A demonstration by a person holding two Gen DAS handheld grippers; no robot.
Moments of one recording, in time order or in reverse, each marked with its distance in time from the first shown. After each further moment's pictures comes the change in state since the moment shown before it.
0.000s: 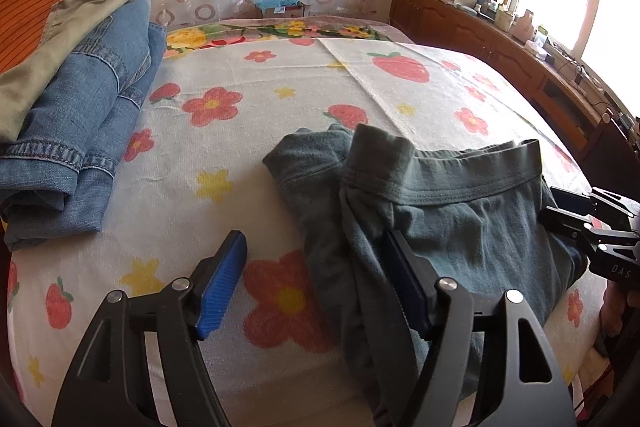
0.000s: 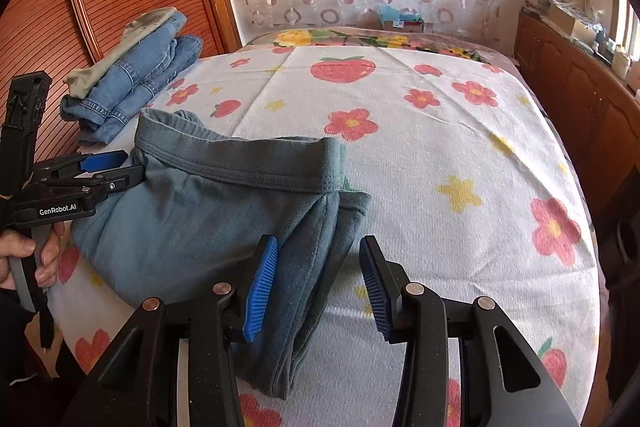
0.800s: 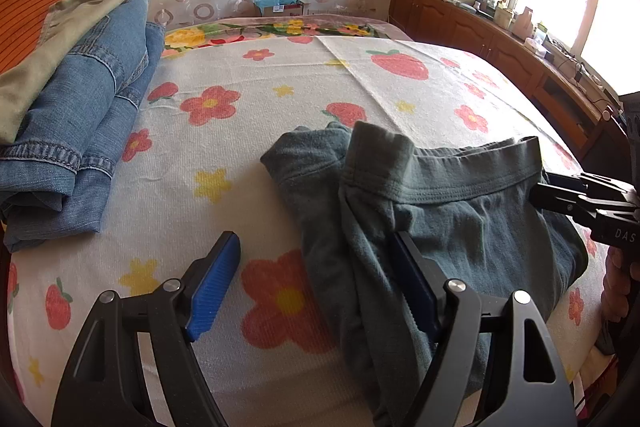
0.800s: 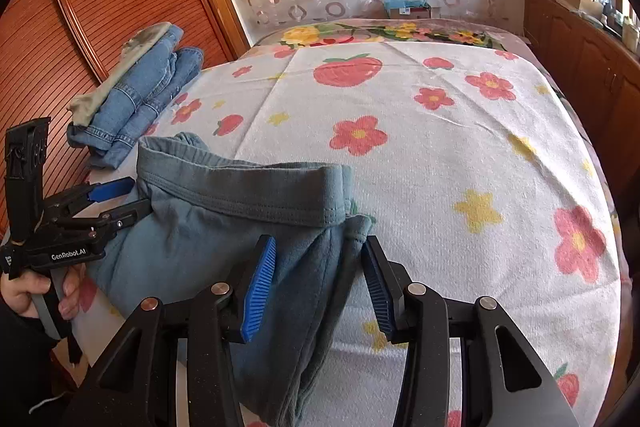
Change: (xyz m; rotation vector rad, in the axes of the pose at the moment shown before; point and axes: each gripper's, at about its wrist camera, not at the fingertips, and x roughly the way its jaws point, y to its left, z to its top) left arm 0.002 0.000 0.000 0.004 0.005 -0.003; right arm 0.009 -0.014 0.013 0.078 0.028 0.094
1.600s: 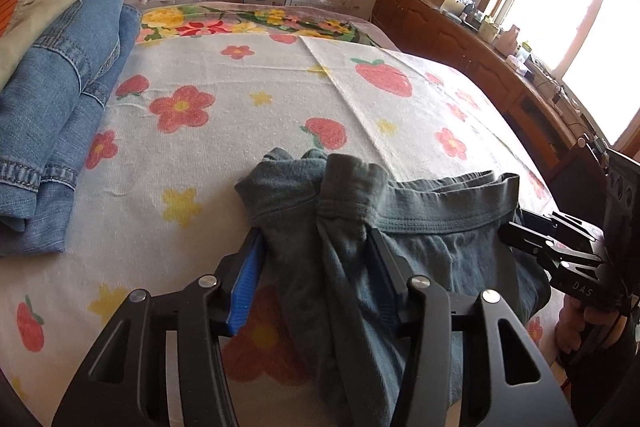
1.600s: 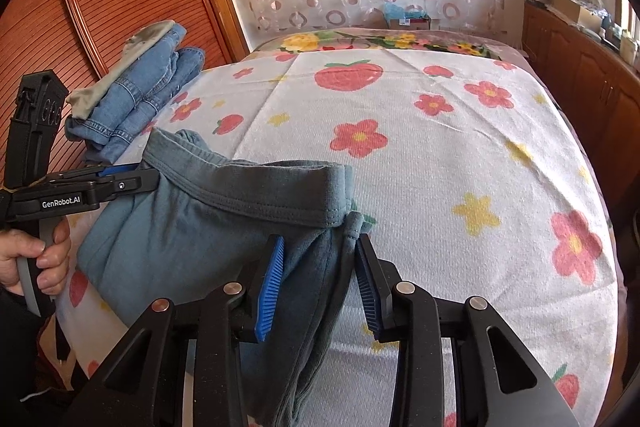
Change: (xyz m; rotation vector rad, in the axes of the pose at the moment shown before) left arm 0.007 0.008 0.018 -0.075 0.038 -0.146; right arm 0.001 0.008 -0.007 -0.031 -0.032 -0.031
